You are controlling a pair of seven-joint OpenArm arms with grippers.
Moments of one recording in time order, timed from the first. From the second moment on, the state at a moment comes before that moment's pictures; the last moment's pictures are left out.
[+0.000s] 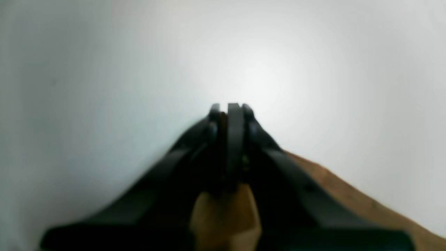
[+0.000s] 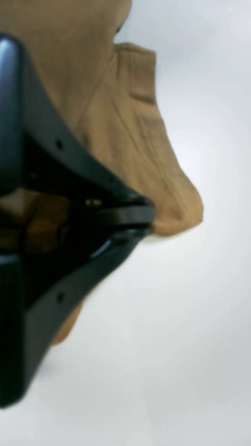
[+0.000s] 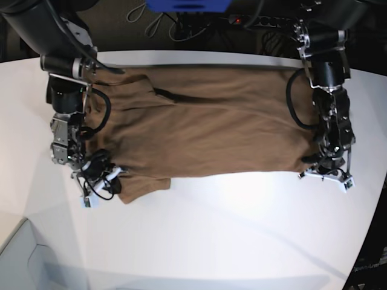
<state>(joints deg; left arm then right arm) -15.9 -11.9 -15.4 61.8 -16.2 6.9 28.8 26.3 8.4 16.6 38.9 -1.5 34.1 -13.8</state>
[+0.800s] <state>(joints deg) -1.8 -12.4 -15.6 85.5 -25.2 7.1 28.7 0.8 4.1 19.2 84.7 -2.0 34.5 -15.4</state>
